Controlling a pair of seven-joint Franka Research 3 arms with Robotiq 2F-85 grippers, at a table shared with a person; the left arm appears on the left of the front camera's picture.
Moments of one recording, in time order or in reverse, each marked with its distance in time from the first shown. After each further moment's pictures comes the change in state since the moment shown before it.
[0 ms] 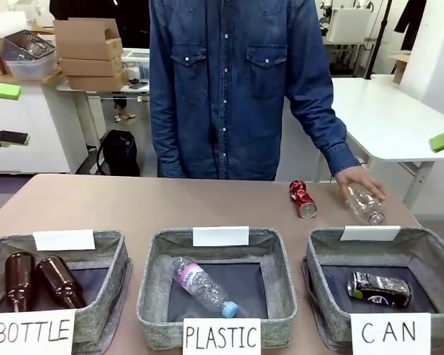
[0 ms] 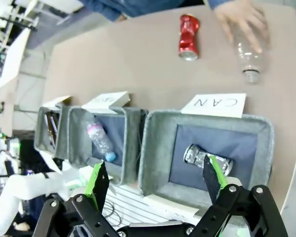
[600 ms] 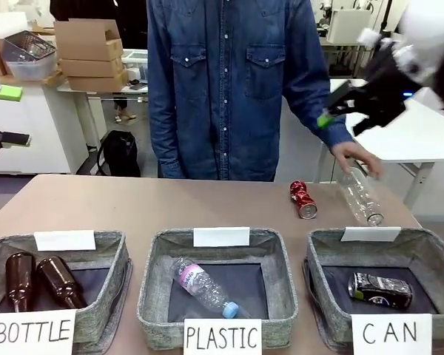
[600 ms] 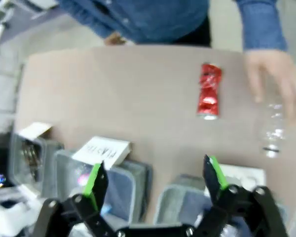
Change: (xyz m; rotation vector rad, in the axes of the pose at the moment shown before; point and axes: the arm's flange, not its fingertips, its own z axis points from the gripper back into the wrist) left arm 0.000 0.000 0.000 0.000 0.000 0.001; right arm 0.106 0.083 -0.112 -0.093 -0.003 0.116
